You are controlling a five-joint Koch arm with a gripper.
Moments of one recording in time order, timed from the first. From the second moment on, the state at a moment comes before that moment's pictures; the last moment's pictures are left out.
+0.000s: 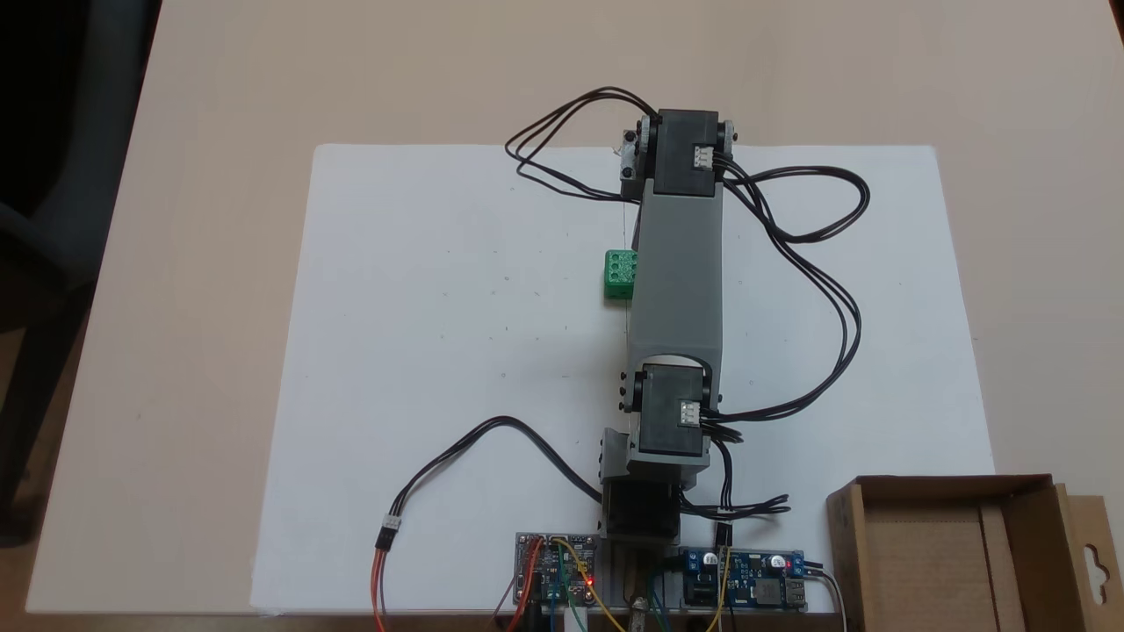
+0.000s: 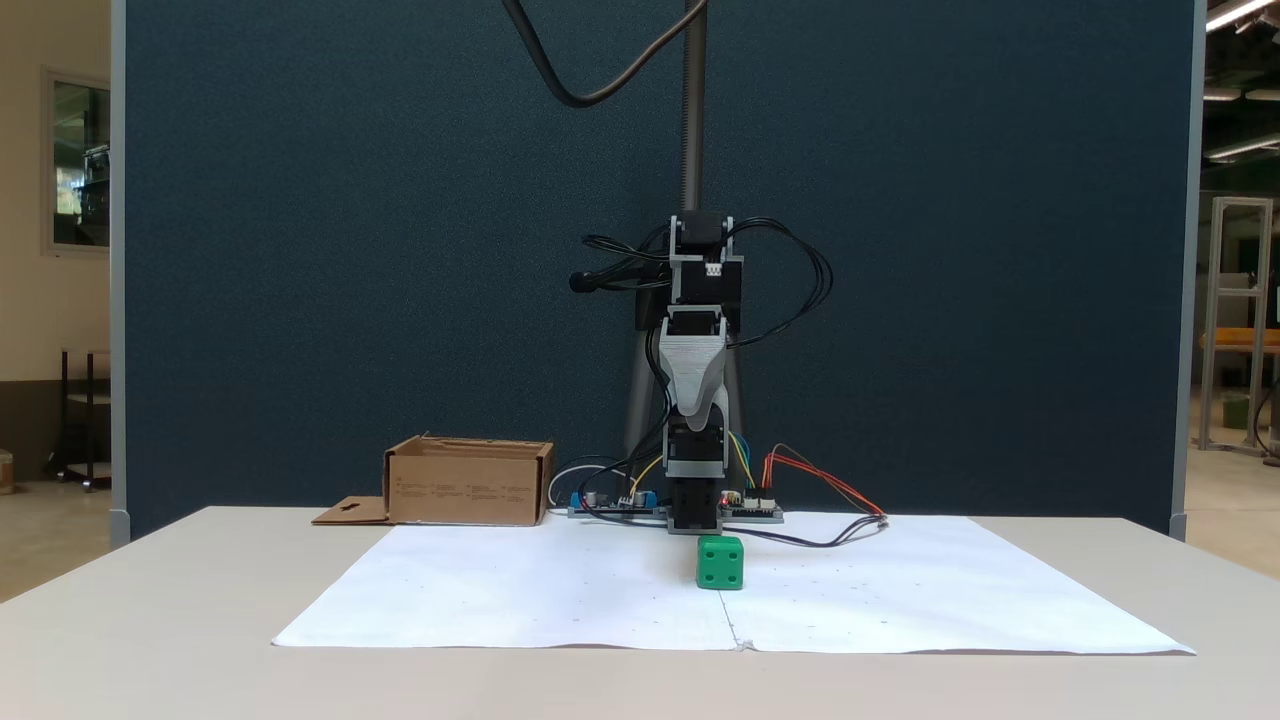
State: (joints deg) arm 3.3 93.5 49.6 96.9 4.1
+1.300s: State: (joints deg) arm -1.3 93.5 67.1 85.8 6.2
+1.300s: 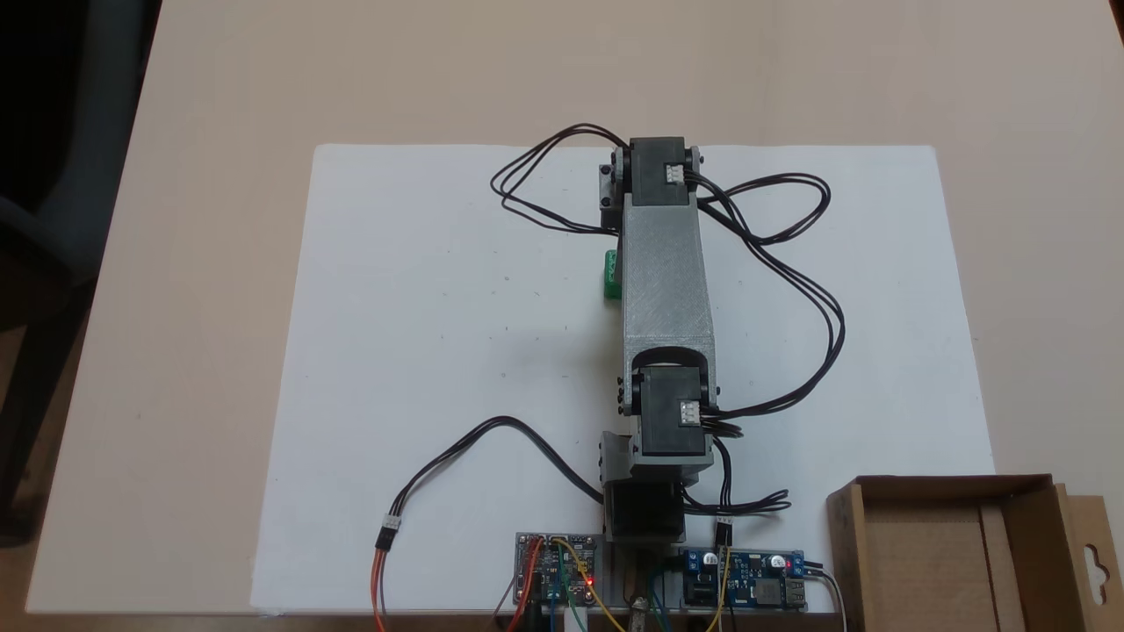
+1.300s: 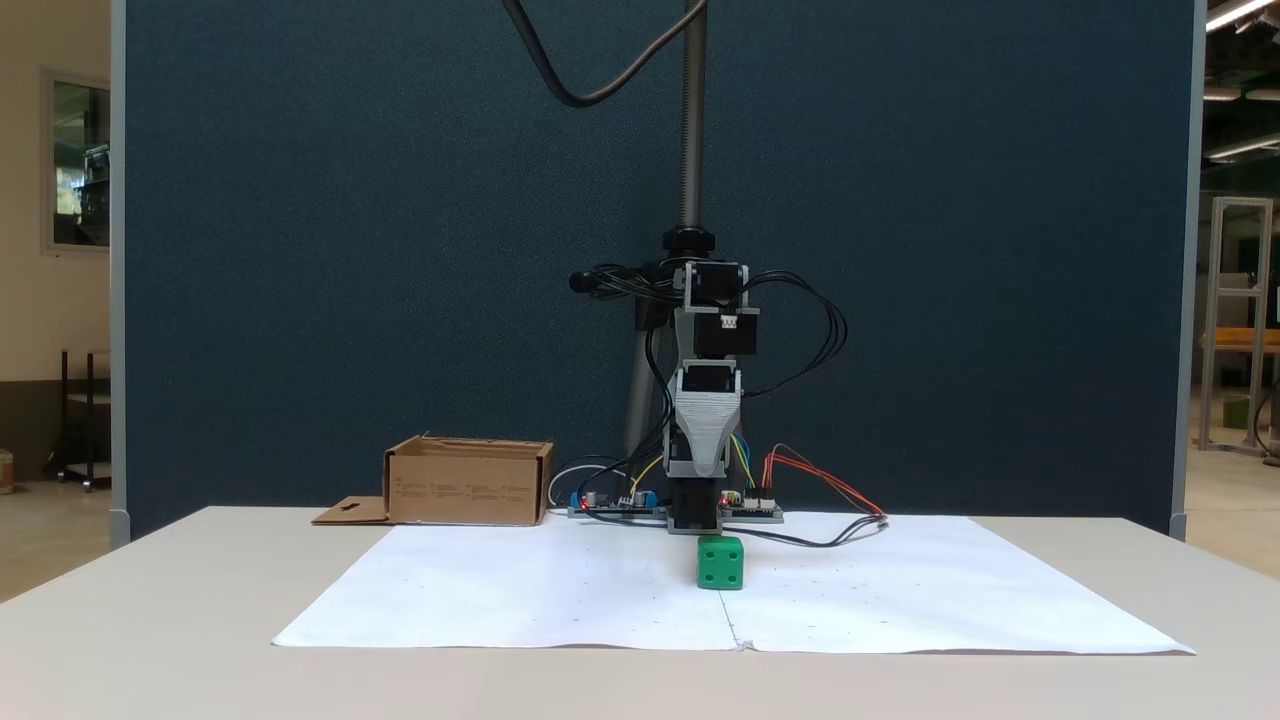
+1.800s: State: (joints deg) arm -2.4 92.6 72.6 79.9 6.2
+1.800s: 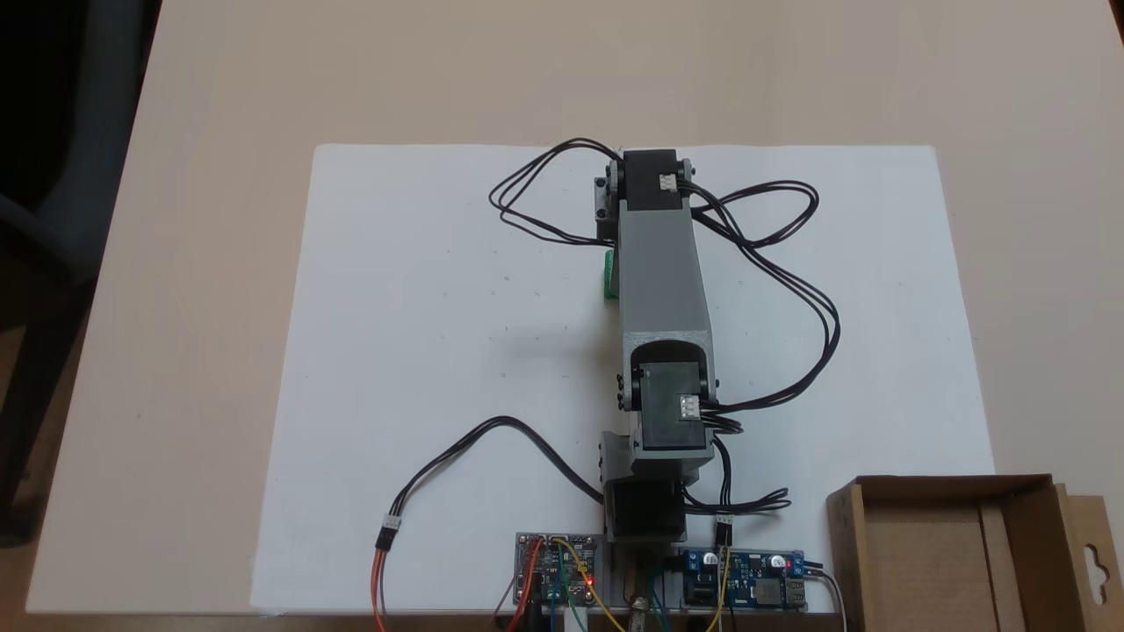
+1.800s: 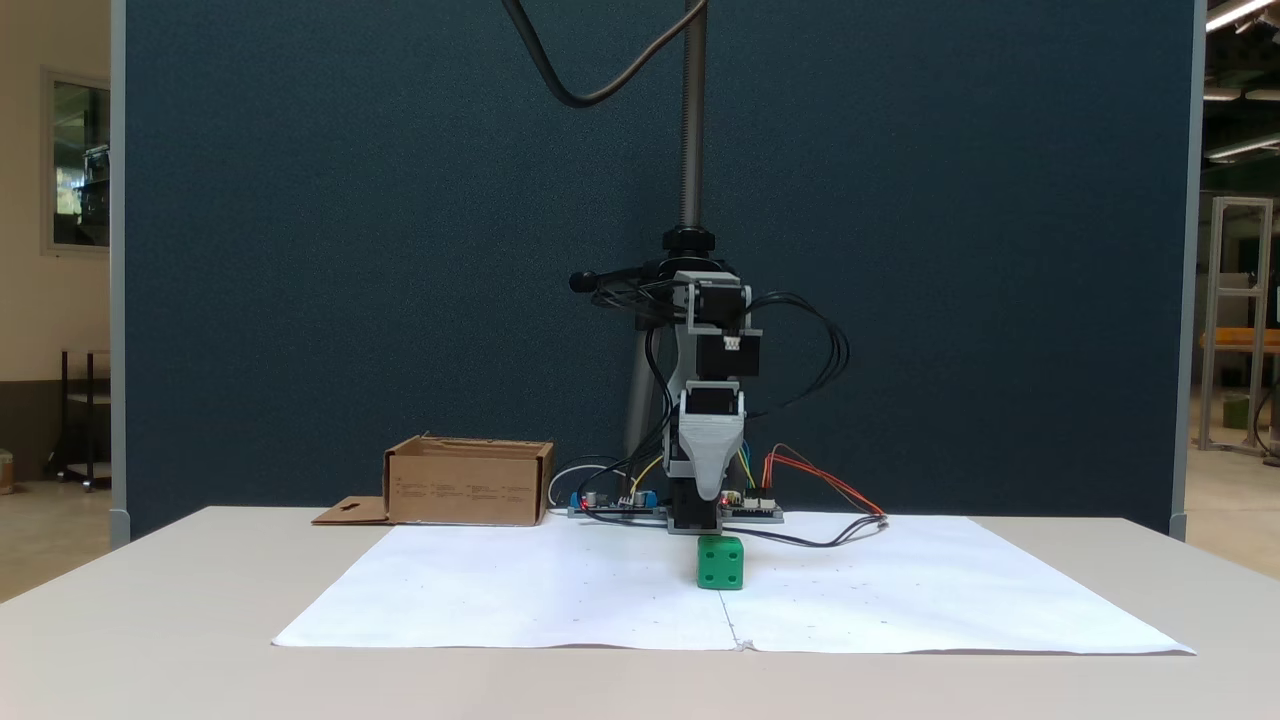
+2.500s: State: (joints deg) arm -2.4 86.6 78.3 69.4 6.2
